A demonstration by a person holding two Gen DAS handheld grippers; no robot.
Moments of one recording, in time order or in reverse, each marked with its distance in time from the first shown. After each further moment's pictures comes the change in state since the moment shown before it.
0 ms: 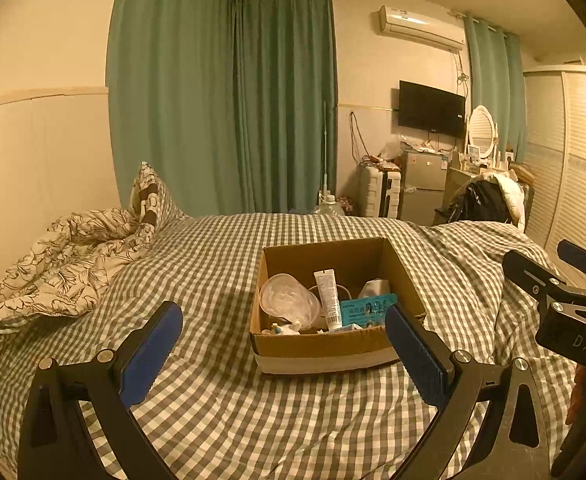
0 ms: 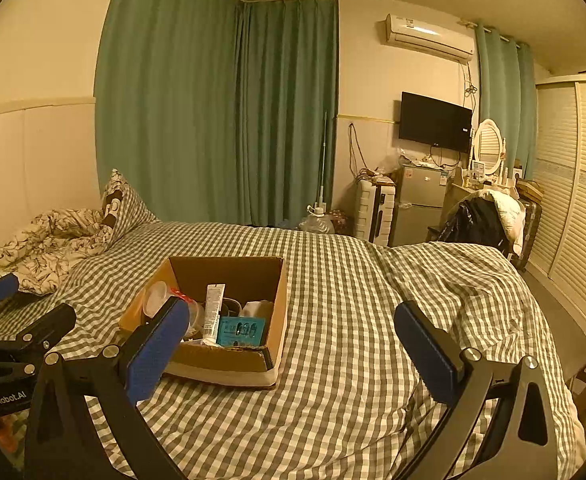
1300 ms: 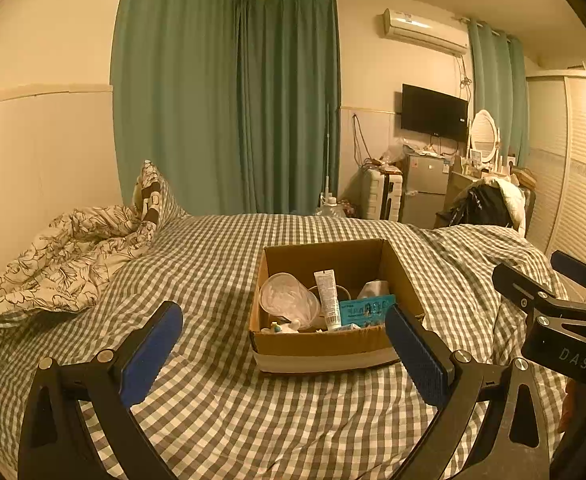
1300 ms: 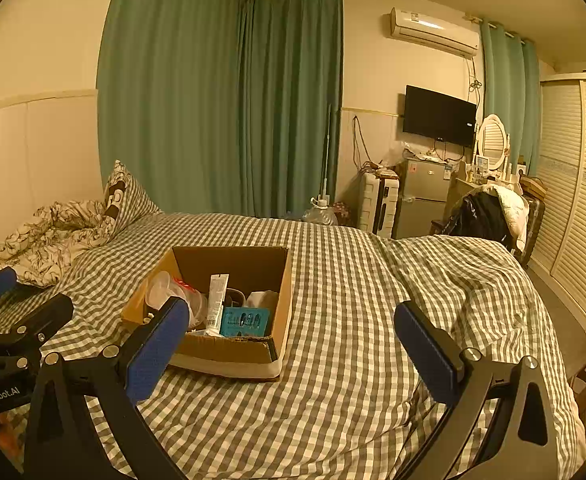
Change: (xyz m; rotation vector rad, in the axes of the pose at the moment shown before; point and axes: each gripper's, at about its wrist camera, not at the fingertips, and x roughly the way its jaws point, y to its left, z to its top) left arm -0.003 0.000 -0.003 -0.016 -0.006 0.007; right arm 0.007 0.006 -0.006 -0.005 0.026 0.008
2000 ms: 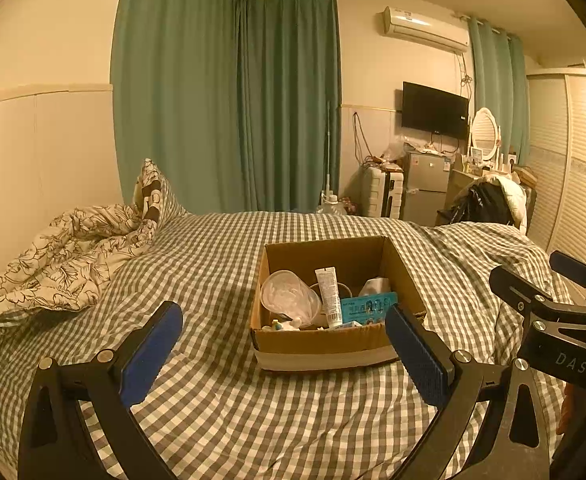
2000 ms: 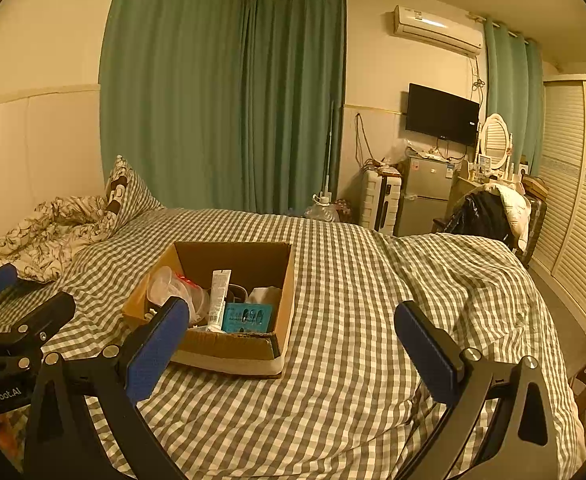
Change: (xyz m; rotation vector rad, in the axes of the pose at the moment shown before) left arm 0.000 0.000 -0.002 0.002 0.003 0.005; right arm 0.003 0.002 -0.005 -0.009 0.012 0.005
